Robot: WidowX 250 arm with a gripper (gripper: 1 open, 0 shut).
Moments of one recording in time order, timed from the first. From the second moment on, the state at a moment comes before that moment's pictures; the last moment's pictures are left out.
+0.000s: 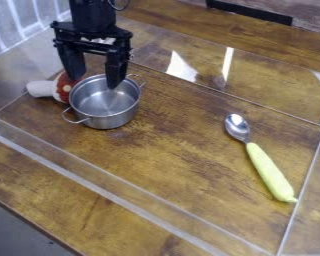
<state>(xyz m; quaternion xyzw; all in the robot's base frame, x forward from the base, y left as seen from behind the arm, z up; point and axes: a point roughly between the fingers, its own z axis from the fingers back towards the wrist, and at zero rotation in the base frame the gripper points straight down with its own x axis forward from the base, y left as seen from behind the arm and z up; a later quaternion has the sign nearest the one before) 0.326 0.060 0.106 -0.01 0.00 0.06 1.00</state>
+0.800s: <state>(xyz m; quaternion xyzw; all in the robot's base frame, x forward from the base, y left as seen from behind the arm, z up) 0.316 0.055 0.093 0.00 0.02 0.12 0.99</state>
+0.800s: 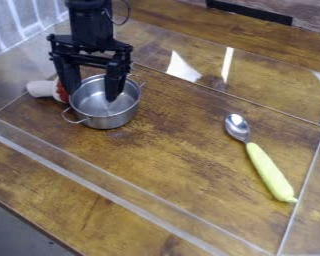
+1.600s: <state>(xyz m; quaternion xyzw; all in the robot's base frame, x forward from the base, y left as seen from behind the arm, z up) 0.317 0.092 0.085 0.00 0.01 0.17 0.99</state>
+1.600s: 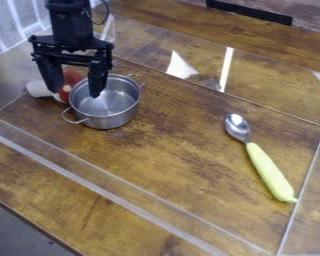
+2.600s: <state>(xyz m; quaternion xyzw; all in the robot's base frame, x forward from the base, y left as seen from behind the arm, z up) 0.330 0.151 0.067 -0.01 0.00 0.25 0.97</state>
